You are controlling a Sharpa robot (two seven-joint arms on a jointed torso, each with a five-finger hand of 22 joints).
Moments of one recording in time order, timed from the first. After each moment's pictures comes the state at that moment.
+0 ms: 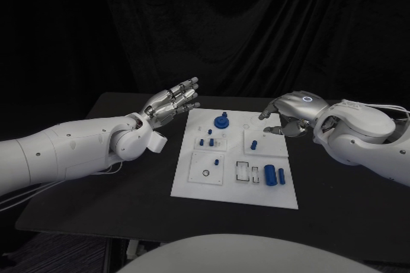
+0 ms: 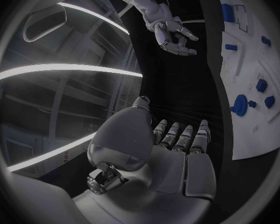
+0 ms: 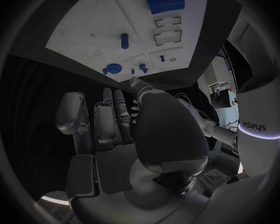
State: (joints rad) left arm 1.18 -0.84 -0.21 1.34 -0.12 0.07 0.62; left_hand 1.33 0.20 -0.20 0.27 0.53 0.15 -0.04 0.04 0.03 0.03 0.10 0.16 0.03 0.05 0.21 0.02 0.01 0.16 0.09 0.29 0.06 0.12; right arm 1.36 -0.88 -0.24 1.60 -1.71 -0.29 -0.08; right_hand 1.37 -0.16 0.28 0.24 0.12 0.91 0.08 0.08 0.09 0.83 0.08 0.28 0.29 1.41 -0.01 1.37 1.20 0.08 1.35 0.10 1.17 1.31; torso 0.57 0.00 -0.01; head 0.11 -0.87
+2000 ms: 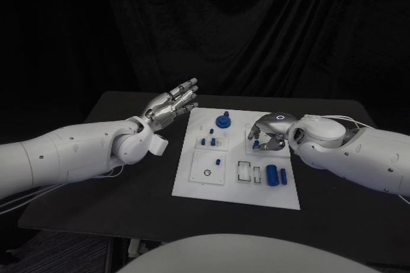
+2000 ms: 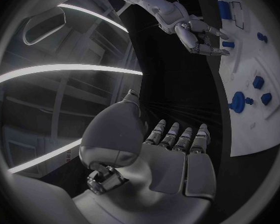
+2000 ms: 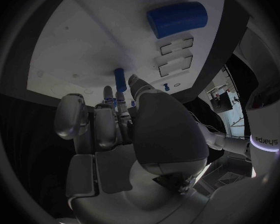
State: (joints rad) left arm 1.16 -0.84 -0.21 1.34 -0.12 0.04 0.66; left_hand 1.17 0.05 -0.10 0.29 0.11 0.14 -0.07 0.05 0.03 0.04 0.10 0.17 0.03 0.00 0.16 0.00 0.00 0.16 0.03 0.27 0.02 0.04; right arm 1.24 -0.65 -0.25 1.33 -1.70 -0.17 -0.04; right_hand 1.41 -0.13 0.25 0.24 0.11 0.91 0.06 0.08 0.08 0.94 0.08 0.21 0.23 1.43 -0.01 1.39 1.23 0.08 1.38 0.10 1.21 1.31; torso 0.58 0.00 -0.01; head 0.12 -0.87
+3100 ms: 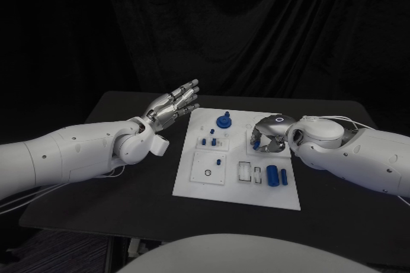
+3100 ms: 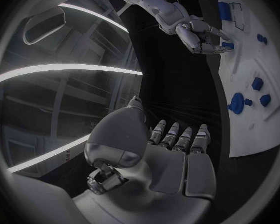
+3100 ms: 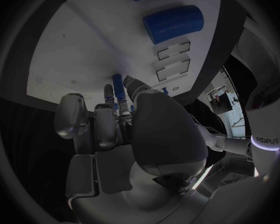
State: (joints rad) left arm 1.15 -0.84 -0.21 1.33 -0.12 0.05 0.66; left_hand 1.17 0.18 -0.22 0.29 0.25 0.14 -0.06 0.05 0.03 0.03 0.10 0.17 0.03 0.00 0.18 0.00 0.00 0.16 0.03 0.28 0.02 0.04; right arm 1.24 -0.64 -0.25 1.32 -1.70 -0.12 -0.04; right_hand 1.44 -0.12 0.30 0.19 0.19 0.99 0.07 0.10 0.10 1.02 0.08 0.19 0.21 1.43 -0.01 1.38 1.22 0.08 1.38 0.10 1.20 1.31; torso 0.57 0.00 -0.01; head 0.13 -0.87
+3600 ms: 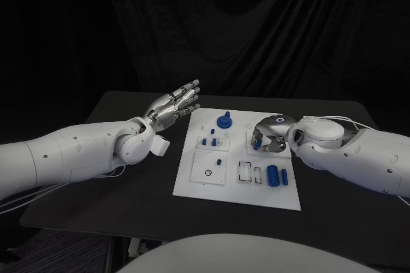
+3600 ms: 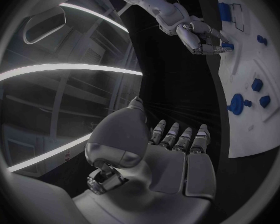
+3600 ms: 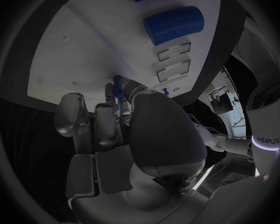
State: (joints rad) left arm 1.15 -0.84 -0.21 1.33 -0.12 0.05 0.66; left_hand 1.19 0.20 -0.23 0.29 0.29 0.14 -0.06 0.05 0.03 0.03 0.10 0.17 0.03 0.00 0.18 0.00 0.00 0.16 0.03 0.28 0.02 0.04; right arm 1.24 -0.64 -0.25 1.32 -1.70 -0.12 -0.05; right_hand 1.47 -0.11 0.35 0.15 0.19 1.04 0.07 0.11 0.13 1.08 0.06 0.18 0.20 1.43 -0.02 1.38 1.21 0.08 1.37 0.09 1.18 1.31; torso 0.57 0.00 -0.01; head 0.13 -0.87
